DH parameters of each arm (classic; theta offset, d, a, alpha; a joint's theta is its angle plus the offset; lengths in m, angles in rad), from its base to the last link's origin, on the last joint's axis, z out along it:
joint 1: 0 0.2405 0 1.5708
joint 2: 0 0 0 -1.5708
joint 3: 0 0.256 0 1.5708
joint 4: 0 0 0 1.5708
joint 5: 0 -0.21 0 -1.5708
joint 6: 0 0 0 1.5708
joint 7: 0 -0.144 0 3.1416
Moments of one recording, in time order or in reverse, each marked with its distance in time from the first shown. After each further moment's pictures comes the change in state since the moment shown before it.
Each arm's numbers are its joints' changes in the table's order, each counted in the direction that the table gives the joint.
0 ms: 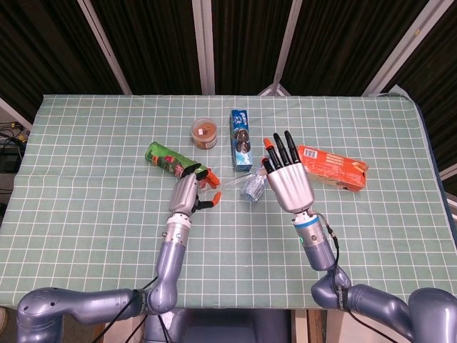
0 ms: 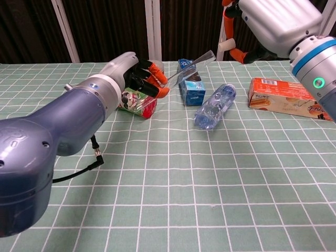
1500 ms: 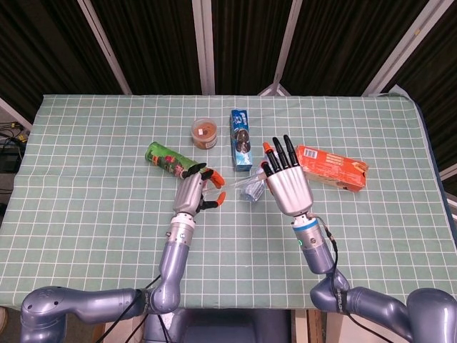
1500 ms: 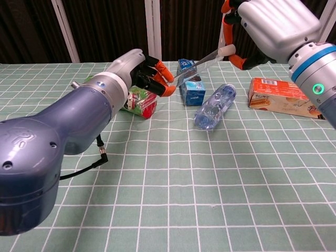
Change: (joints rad) left arm -0.021 0.012 -0.005 -0.018 -0.018 0.012 0.007; right arm -0.001 0.006 -0.026 0.018 -0.026 -0.009 0.002
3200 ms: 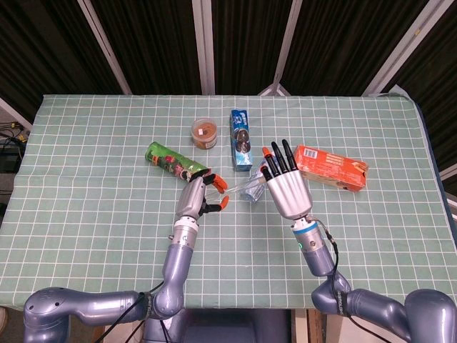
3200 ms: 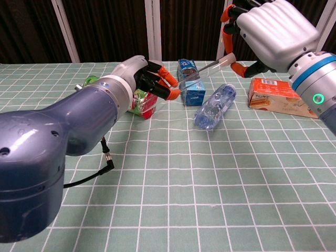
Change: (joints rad) left arm -0.001 0.019 -0.038 0.057 0.093 -0.019 -0.019; right arm -0.008 0.010 -0.031 -0.026 0.012 -0.009 0.008
